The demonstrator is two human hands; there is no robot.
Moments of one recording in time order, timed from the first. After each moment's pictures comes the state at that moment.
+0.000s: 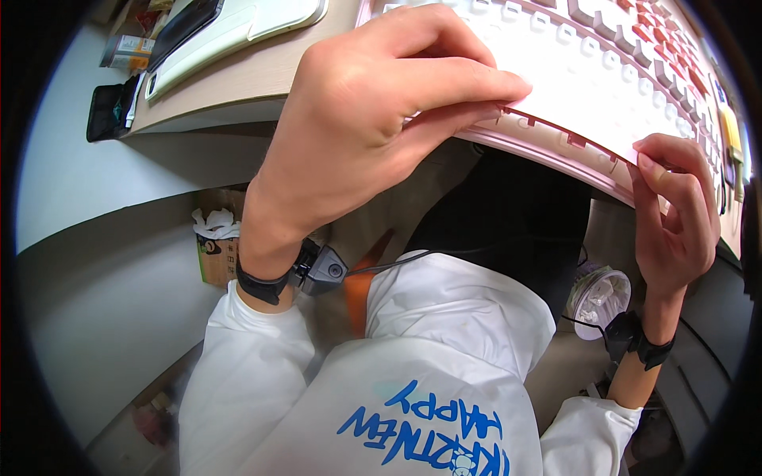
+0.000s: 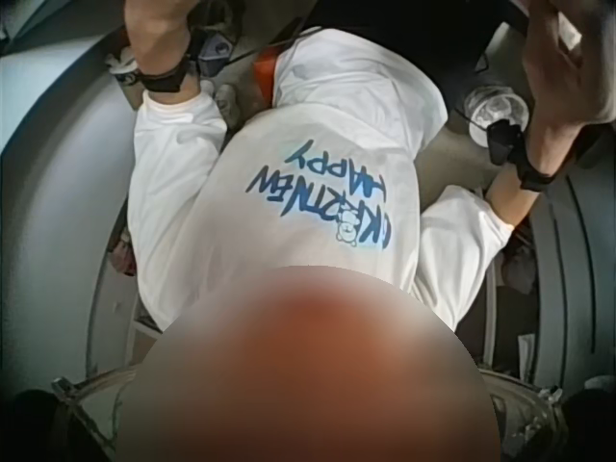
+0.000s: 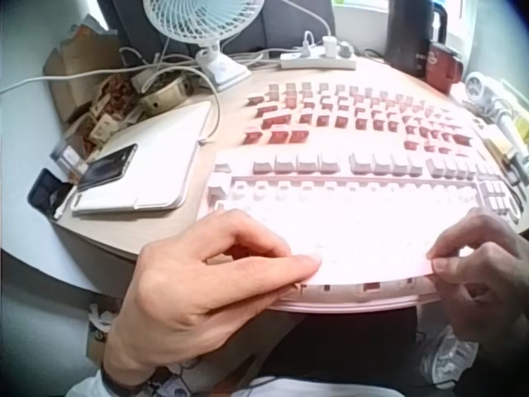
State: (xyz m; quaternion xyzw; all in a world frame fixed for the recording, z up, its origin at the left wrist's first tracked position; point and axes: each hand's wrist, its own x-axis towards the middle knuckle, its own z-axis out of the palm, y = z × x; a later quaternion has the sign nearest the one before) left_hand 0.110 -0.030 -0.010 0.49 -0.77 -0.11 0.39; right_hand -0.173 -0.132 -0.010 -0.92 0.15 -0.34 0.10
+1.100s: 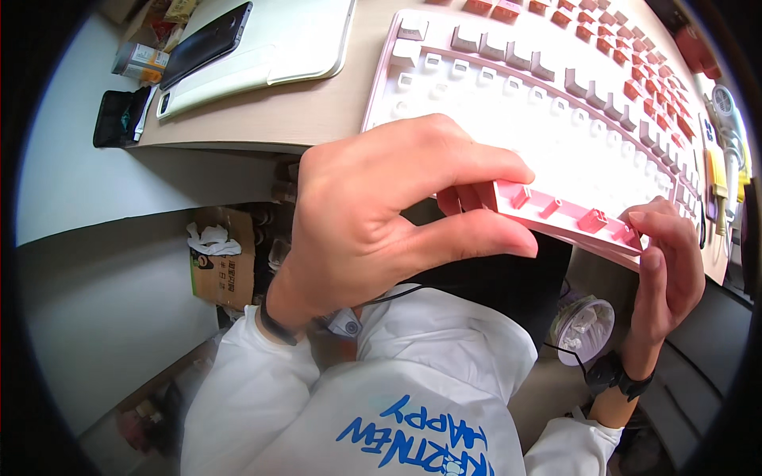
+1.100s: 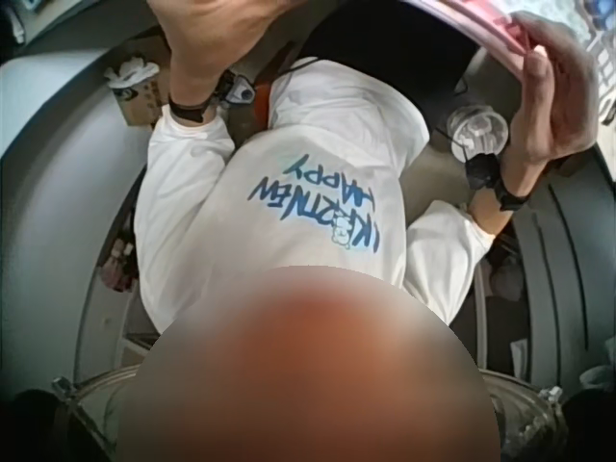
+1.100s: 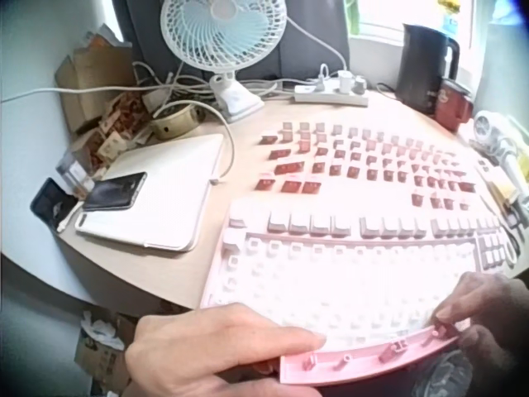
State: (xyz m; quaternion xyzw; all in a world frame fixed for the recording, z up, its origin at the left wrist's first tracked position) left_hand 0.102 -0.014 0.007 0.53 -0.66 -0.20 0.50; right_hand -0.174 -0.123 0.012 -0.82 0.25 -0.34 0.40
